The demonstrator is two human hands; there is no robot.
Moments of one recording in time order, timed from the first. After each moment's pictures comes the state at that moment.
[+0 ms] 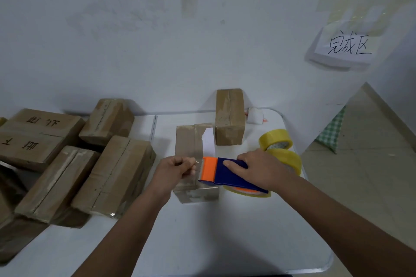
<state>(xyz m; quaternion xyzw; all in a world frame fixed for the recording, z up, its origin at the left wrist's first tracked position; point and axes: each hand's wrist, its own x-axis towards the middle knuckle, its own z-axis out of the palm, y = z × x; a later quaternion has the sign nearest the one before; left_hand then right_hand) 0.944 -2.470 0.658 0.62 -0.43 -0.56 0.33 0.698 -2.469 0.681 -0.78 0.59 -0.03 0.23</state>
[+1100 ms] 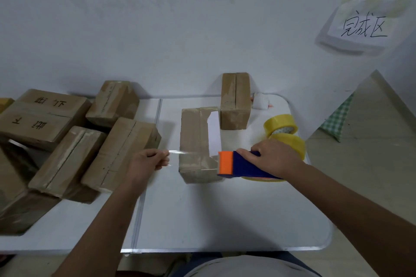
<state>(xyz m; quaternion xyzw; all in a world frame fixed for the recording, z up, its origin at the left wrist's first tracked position) 1.019 -2.453 0.626 0.68 -0.40 -0.49 0.37 0.682 -2.461 0.666 -0.77 0.61 0.01 0.18</state>
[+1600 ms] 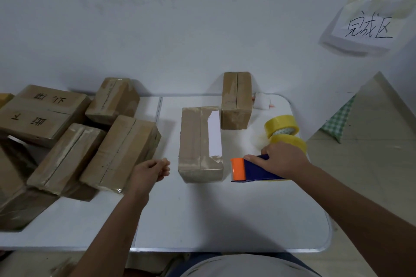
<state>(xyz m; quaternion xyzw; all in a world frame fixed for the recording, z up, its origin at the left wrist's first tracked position) 1.013 -2.434 0.602 0.70 -0.32 -0.51 0.38 0.659 -2.467 0.649 -0.76 0.63 0.08 0.15</state>
